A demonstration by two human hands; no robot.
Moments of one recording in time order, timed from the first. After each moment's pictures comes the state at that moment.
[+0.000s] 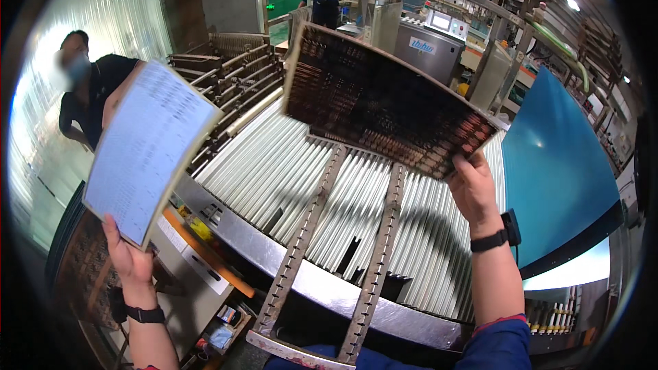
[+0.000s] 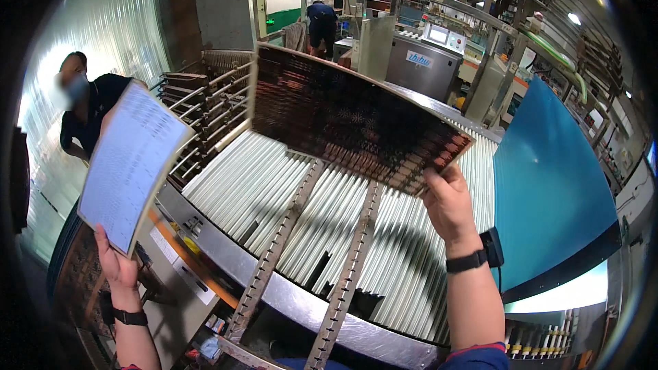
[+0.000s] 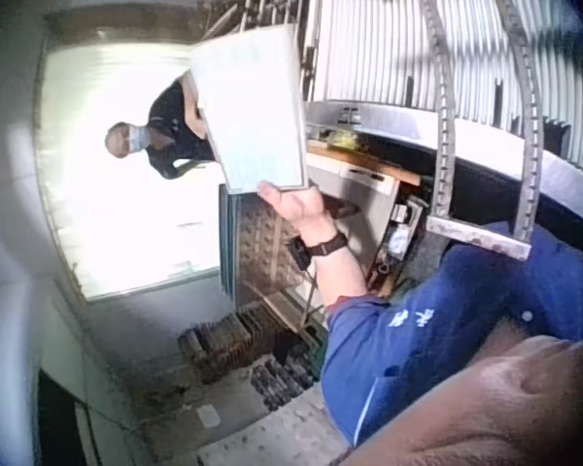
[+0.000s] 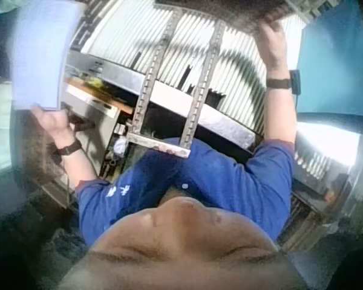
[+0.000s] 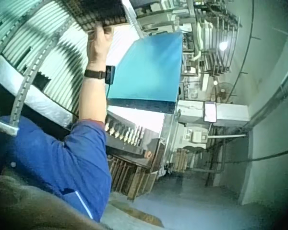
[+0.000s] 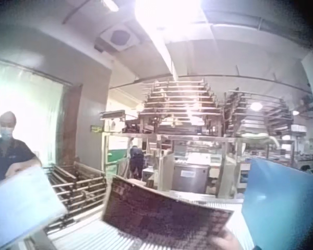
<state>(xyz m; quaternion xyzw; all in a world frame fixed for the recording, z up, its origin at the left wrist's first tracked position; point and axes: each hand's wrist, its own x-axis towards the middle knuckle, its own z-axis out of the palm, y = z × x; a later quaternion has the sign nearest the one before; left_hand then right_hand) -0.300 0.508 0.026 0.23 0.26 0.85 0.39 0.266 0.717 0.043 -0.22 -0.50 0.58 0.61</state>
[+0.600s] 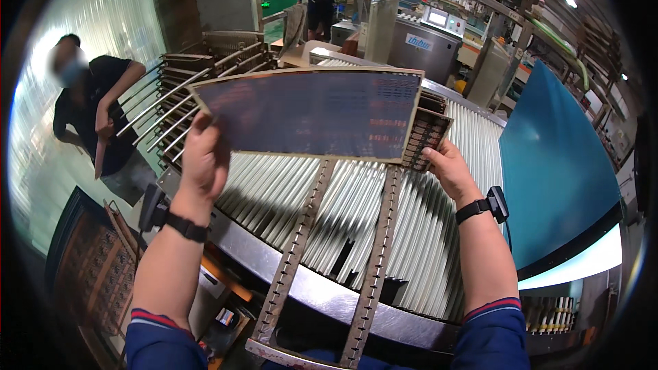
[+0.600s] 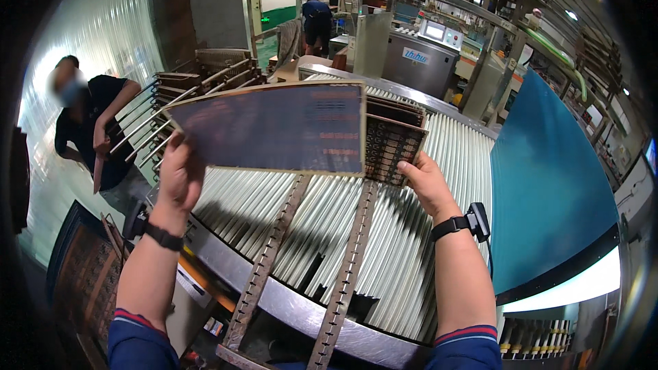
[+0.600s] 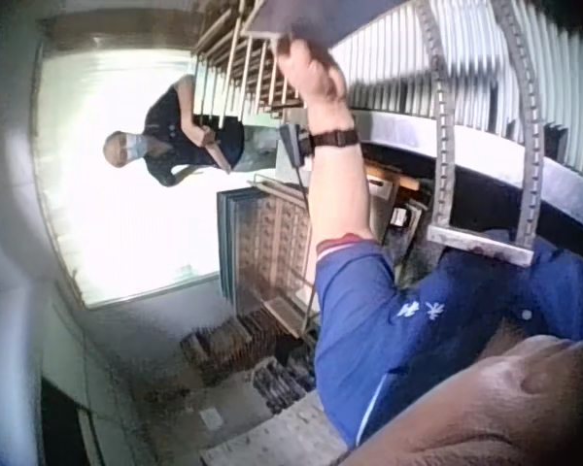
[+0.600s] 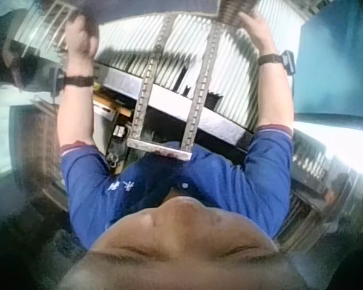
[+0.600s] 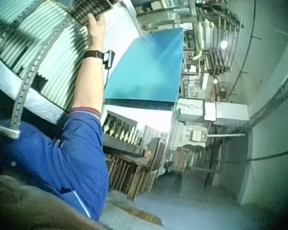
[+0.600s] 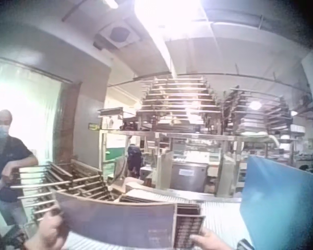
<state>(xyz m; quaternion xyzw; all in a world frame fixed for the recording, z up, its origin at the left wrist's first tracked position) -0.190 0.725 0.043 0.46 0.23 0.73 0.45 0.265 0.792 0.000 -0.39 -0.55 0.54 0.50</state>
